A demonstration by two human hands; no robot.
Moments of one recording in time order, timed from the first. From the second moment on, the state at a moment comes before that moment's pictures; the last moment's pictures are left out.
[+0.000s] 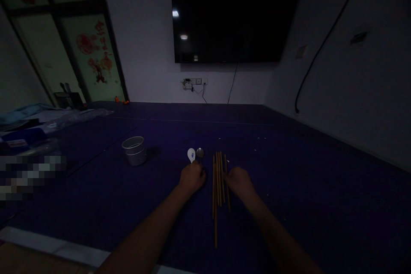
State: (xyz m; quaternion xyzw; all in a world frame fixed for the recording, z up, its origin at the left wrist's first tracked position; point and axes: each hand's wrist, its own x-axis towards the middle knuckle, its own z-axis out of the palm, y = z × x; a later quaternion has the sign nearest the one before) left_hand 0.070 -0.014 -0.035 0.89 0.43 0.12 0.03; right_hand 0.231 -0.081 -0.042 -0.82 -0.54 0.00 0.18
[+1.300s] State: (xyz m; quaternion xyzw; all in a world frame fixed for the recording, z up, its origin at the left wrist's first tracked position) left_hand -0.051 0.059 -0.020 0.40 0.72 0.56 0.09; right_hand 0.197 -0.069 -0.058 -0.72 -0.55 0.21 0.37
